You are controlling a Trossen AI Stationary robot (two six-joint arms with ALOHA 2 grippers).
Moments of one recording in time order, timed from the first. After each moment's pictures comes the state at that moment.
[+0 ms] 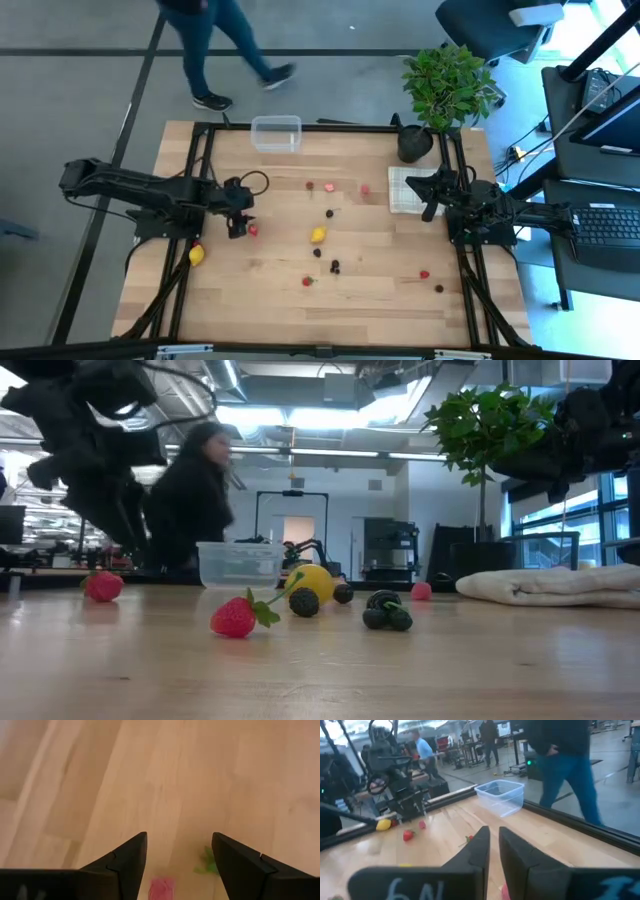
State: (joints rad) left arm -0.02 0.91 0.43 -0.55 -0.18 -0.21; right arm -0.08 0.00 0.06 -0.07 0.35 0.23
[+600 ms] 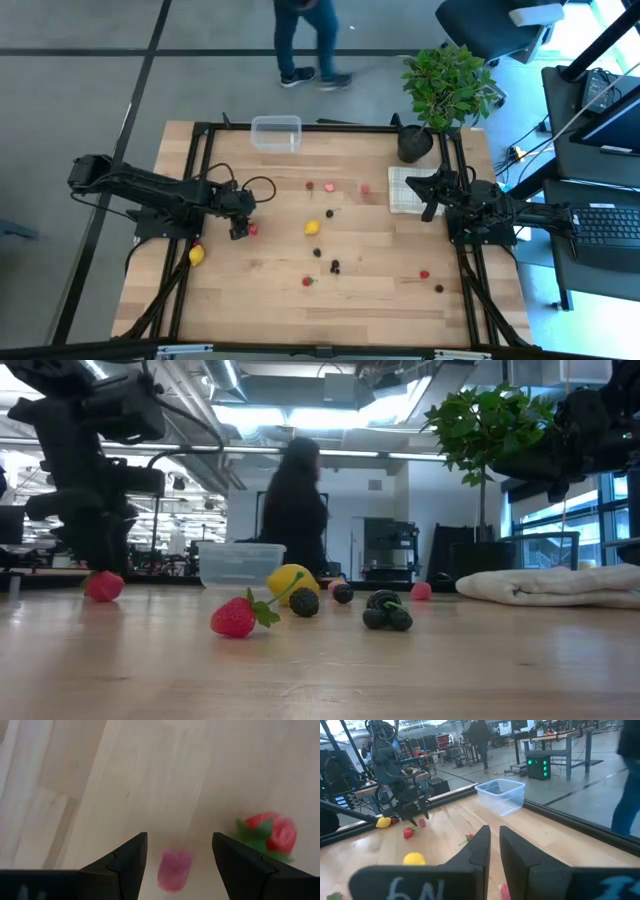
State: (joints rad) left arm -0.02 1.06 0.43 -0.61 -0.22 -0.33; right arm -0.08 0.00 0.06 -0.07 0.35 0.22
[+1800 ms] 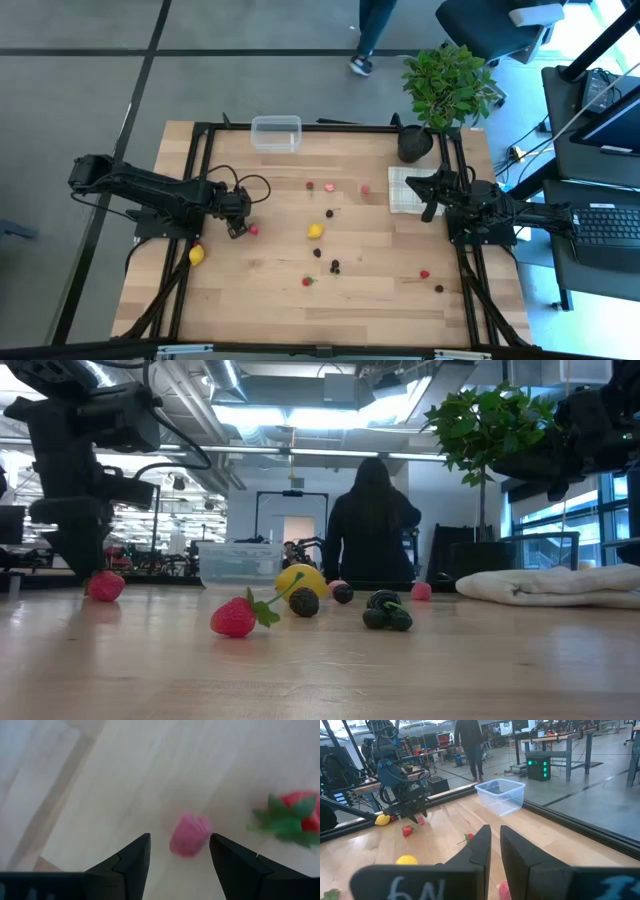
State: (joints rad) left arm -0.01 1.07 0.43 -0.70 -0.21 -0.55; right arm -0.08 0.00 0.06 -0.07 0.35 0.20
